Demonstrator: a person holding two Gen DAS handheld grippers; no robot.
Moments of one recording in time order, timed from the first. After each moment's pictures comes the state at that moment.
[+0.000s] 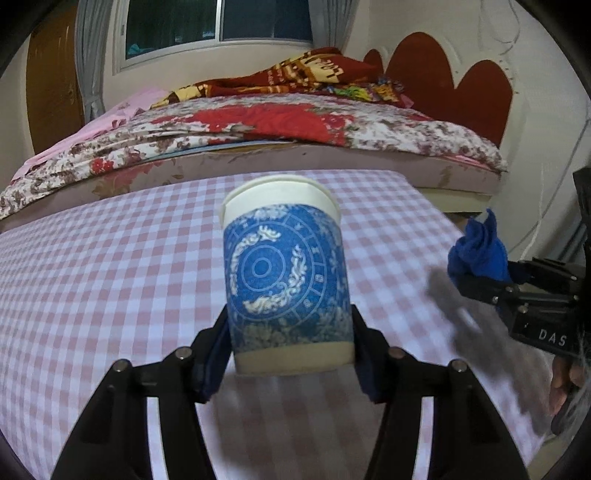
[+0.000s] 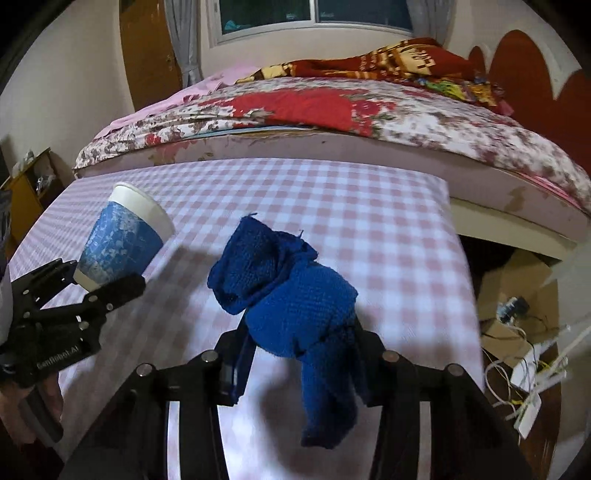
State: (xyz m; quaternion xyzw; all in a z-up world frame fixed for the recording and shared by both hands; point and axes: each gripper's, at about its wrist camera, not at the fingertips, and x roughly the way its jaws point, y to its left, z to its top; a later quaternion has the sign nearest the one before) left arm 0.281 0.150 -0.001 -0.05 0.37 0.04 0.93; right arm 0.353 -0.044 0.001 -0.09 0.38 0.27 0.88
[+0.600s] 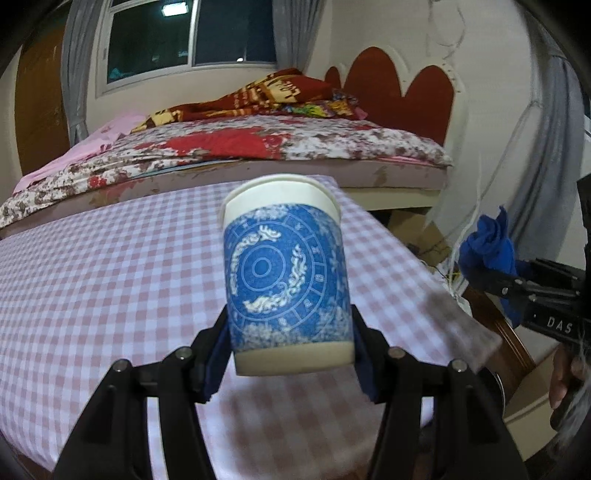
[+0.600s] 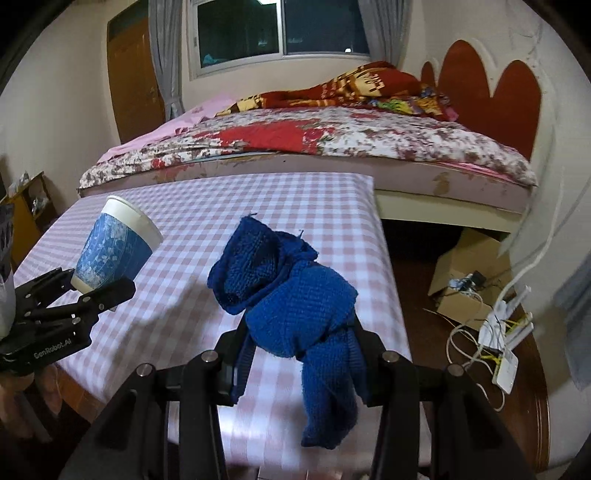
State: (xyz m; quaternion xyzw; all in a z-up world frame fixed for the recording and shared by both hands) left arm 0.175 0.073 0.028 -0.03 0.33 -0.01 0.94; right arm 0.219 -0.154 0.038 -0.05 0.34 0.23 0.91
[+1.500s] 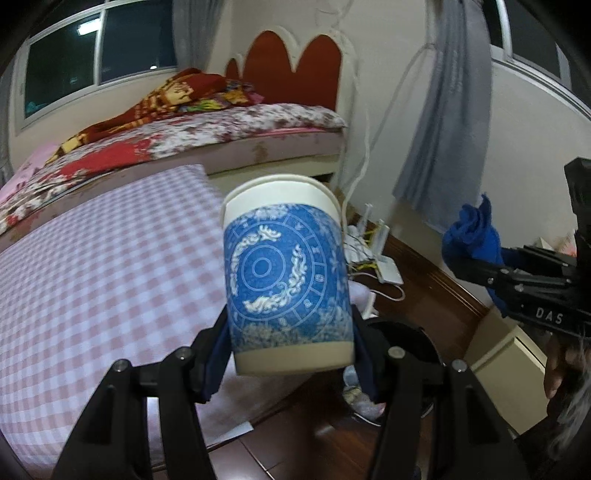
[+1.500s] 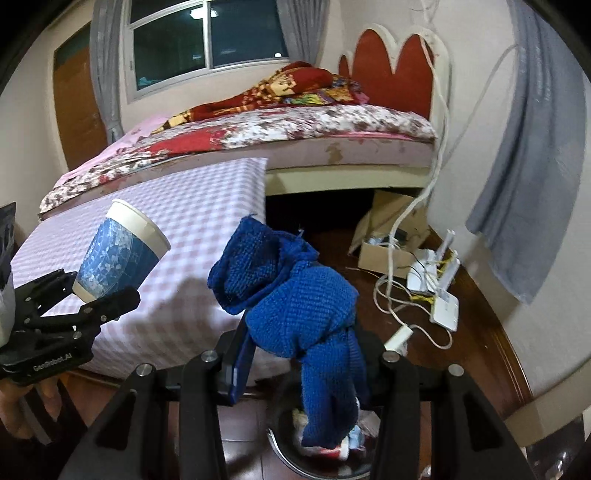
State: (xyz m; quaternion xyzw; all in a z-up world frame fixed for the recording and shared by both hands) left arm 0.139 -0.085 0.009 0.03 0.34 -0.16 0.93; right arm 0.124 -0.321 0.013 -0.01 0.34 0.10 0.93
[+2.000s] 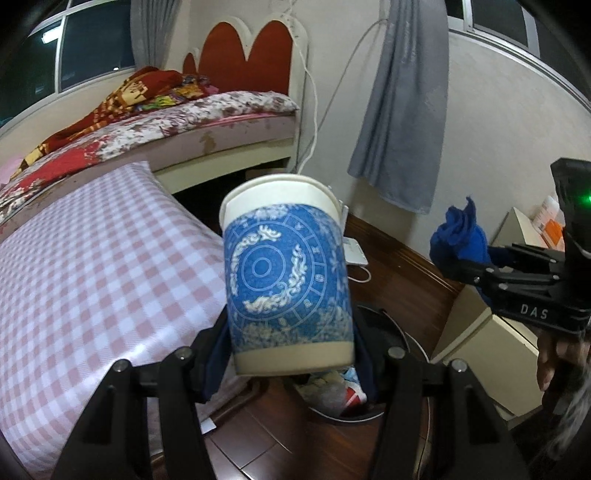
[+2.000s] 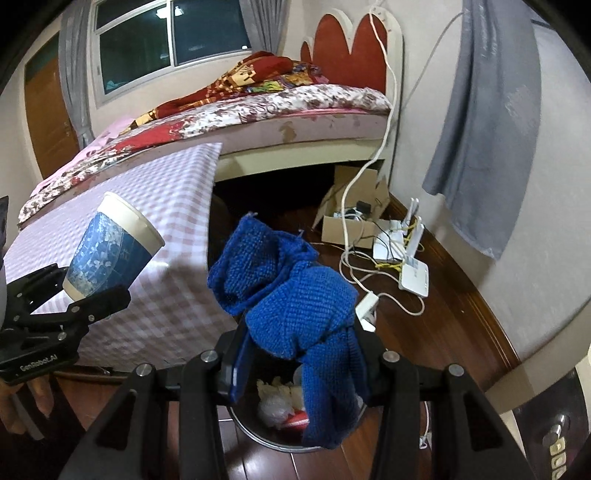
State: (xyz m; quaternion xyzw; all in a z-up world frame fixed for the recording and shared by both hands) left arm 0.122 -0.144 -0.011 0.05 0.35 -0.22 0.91; right arm 0.097 -0.386 -0.017 0.01 0.37 0.06 0.93
